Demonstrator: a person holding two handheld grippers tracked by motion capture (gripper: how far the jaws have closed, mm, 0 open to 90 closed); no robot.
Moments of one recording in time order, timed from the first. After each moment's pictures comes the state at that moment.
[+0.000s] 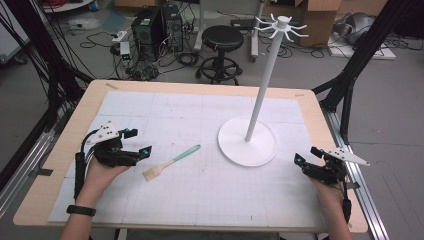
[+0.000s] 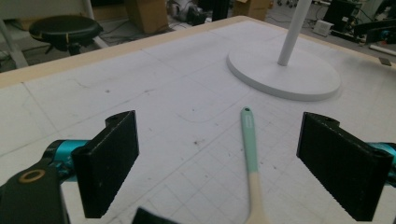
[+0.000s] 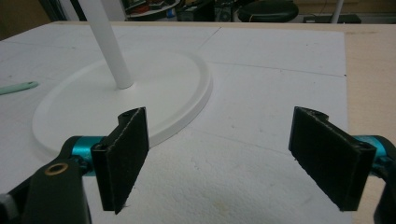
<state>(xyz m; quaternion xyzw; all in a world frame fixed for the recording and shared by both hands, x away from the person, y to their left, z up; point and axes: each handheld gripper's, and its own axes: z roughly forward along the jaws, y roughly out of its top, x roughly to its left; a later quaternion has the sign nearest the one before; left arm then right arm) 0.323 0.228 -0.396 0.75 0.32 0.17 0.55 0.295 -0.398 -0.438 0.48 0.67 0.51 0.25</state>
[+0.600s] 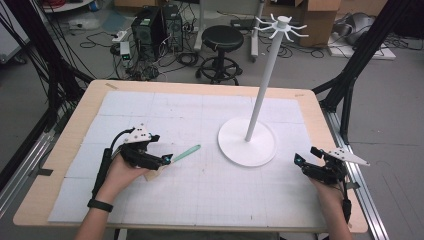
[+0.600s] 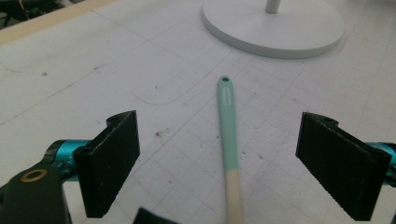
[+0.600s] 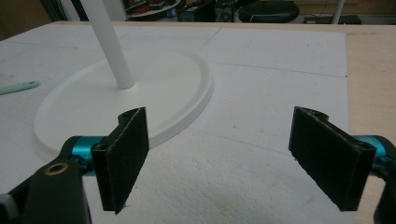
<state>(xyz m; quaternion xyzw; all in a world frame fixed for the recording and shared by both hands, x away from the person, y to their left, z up) 0.338 0.171 -0.411 0.82 0.28 0.14 0.47 0.294 -0.397 -0.438 0.48 0.67 0.51 0.25</state>
